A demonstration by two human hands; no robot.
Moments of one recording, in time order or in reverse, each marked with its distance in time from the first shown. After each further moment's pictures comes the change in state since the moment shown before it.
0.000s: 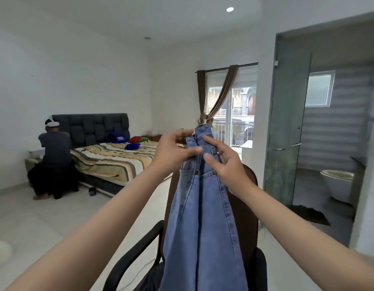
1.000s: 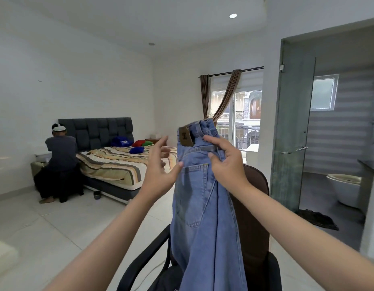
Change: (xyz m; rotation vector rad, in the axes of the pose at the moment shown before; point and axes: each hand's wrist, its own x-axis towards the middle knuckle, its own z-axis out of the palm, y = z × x) left_hand -0.024 -0.065 -0.063 0.137 0.181 0.208; right_hand 0.016 -0.014 0.057 -0.139 0.188 -0.102
